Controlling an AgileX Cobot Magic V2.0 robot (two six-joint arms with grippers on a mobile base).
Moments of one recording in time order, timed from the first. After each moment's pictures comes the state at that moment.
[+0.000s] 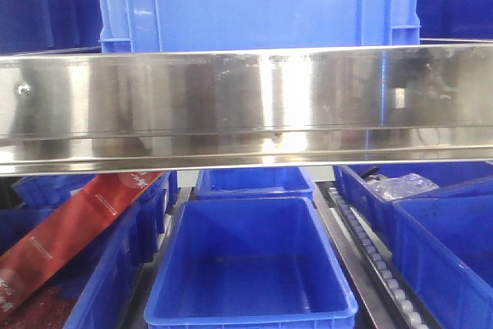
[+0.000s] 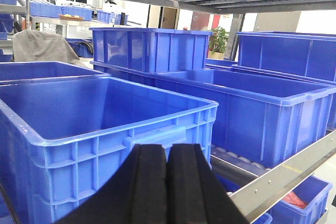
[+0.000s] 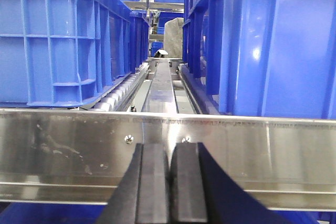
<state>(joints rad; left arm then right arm) -0.75 0.57 -0.74 0.64 0.19 -0.73 0.22 0.00 0.00 -0.02 0.04 0.01</state>
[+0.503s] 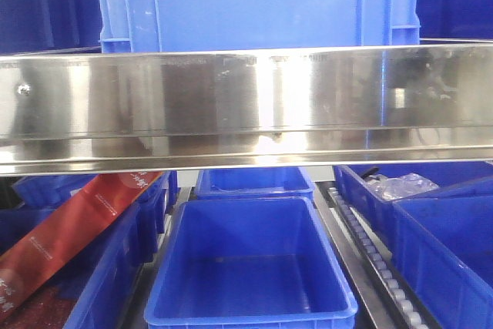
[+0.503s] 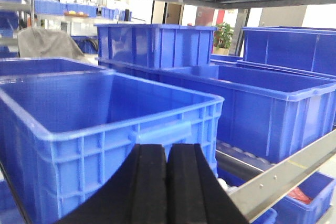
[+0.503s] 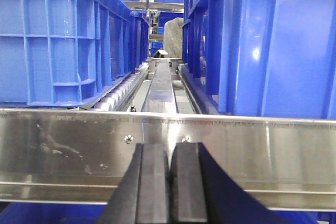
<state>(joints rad) -0.75 0.57 -0.73 0.63 0.22 -0.73 0.22 0.00 0.00 -0.02 0.04 0.01</state>
